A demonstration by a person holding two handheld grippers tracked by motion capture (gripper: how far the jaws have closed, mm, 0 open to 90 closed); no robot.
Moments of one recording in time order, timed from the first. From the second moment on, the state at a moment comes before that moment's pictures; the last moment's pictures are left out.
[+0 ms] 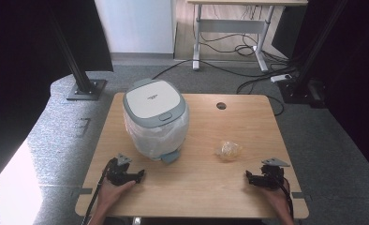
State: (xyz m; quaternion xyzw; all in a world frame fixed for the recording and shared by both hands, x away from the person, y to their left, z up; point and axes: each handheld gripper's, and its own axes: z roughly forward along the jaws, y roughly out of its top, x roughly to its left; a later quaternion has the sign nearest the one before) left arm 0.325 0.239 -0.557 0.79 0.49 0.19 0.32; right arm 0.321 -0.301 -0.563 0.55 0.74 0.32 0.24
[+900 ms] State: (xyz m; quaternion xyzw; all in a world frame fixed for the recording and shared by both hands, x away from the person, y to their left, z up) left arm 0.315 0.257 -0.538 0.75 0.51 0.19 0.38; right arm 0.321 -0.302 -0.563 0.55 0.74 0.32 0.24
